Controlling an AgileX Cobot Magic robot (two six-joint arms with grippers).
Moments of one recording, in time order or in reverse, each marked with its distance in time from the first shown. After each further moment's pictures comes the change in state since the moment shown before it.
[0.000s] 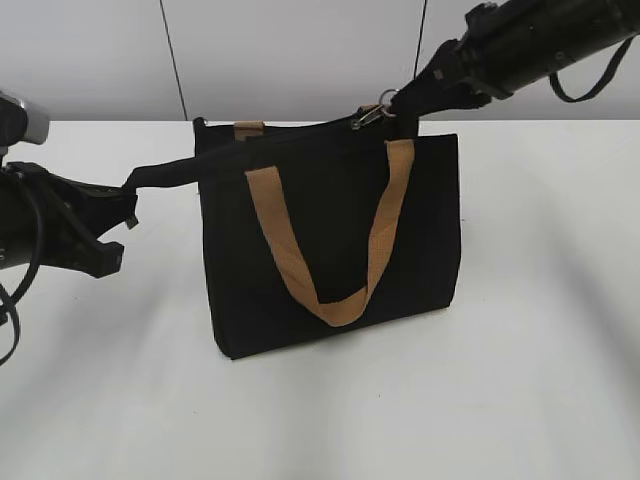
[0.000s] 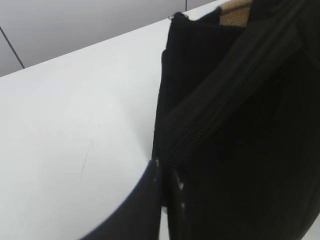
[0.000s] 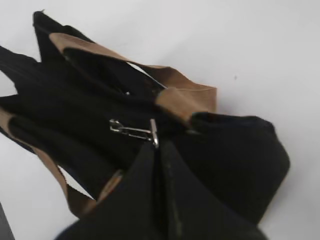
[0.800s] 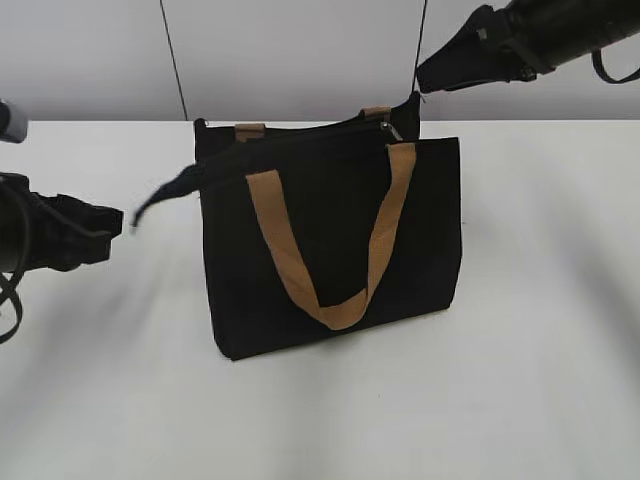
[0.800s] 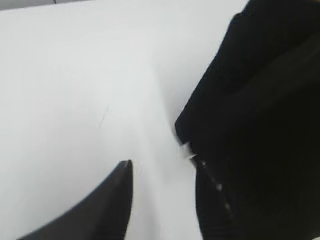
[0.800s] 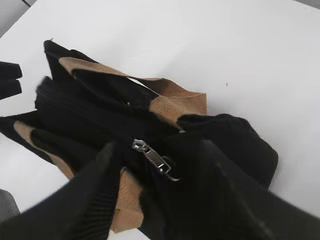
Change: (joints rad) left arm 0.000 -0.007 -0.009 -0.204 0.134 -0.003; right arm -0.085 -0.046 0.000 0.047 0.066 0.027
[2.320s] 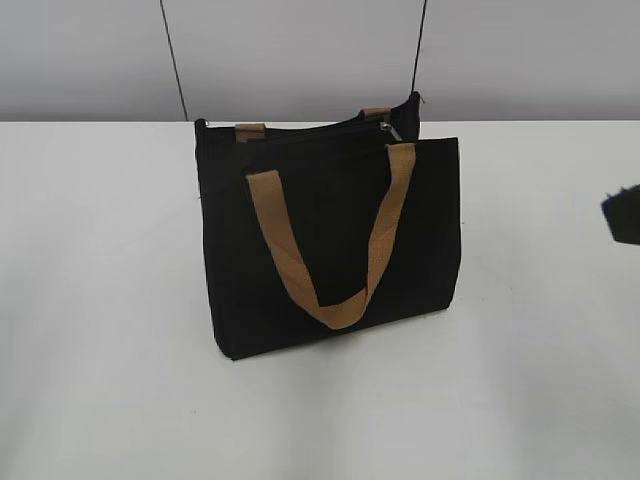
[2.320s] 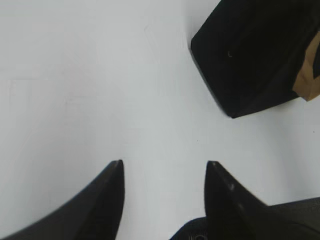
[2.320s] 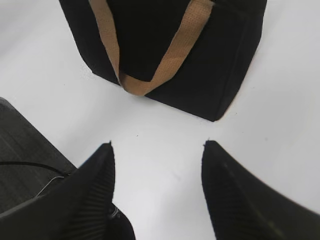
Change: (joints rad) left arm 0.001 -0.831 -0.137 -0.211 1.145 -0.002; right arm 0.142 -0.843 0.495 -0.500 0.006 0.425
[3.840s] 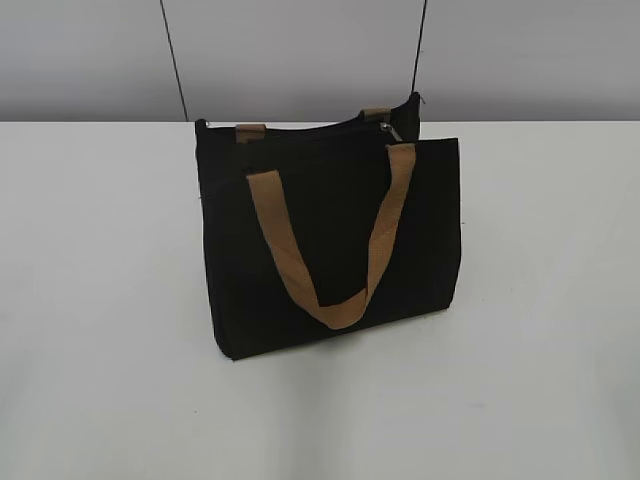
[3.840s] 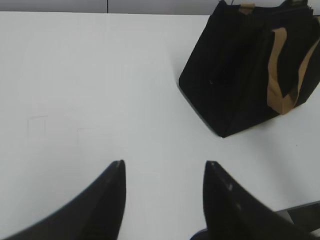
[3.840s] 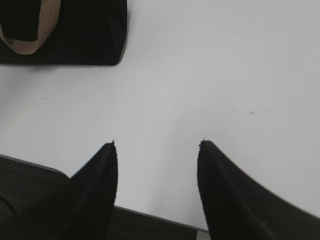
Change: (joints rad) left arm 0.000 -0.486 0.082 0.000 0.111 0.090; right arm 0.000 -0.862 0.359 -0.472 0.186 0.535
